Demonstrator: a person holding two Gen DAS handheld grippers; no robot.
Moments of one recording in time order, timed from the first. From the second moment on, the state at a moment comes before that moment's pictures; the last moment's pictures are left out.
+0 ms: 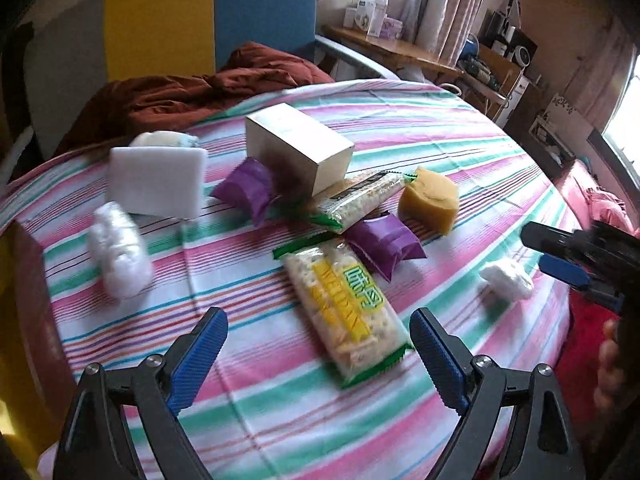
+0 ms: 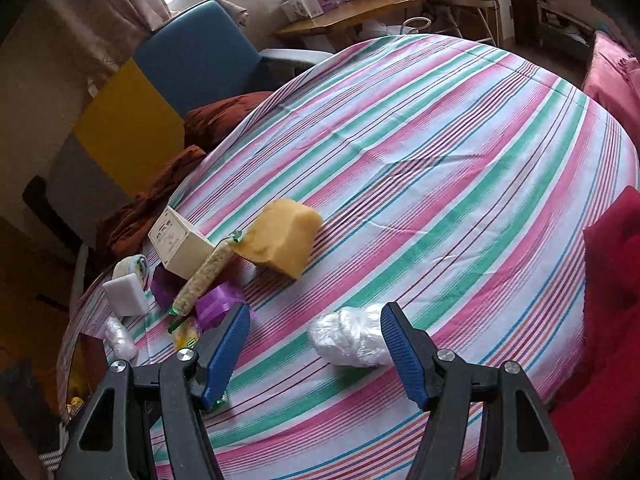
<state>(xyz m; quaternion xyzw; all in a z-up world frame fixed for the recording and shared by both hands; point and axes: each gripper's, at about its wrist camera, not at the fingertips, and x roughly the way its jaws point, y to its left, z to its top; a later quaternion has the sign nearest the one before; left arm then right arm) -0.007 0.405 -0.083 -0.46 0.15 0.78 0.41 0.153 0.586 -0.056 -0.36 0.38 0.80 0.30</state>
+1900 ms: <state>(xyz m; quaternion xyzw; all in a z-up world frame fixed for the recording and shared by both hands) -0.026 0.382 -0.115 -0.47 0.12 0.77 0.41 0.033 0.559 -0.098 -0.50 0.31 0.78 0.21</state>
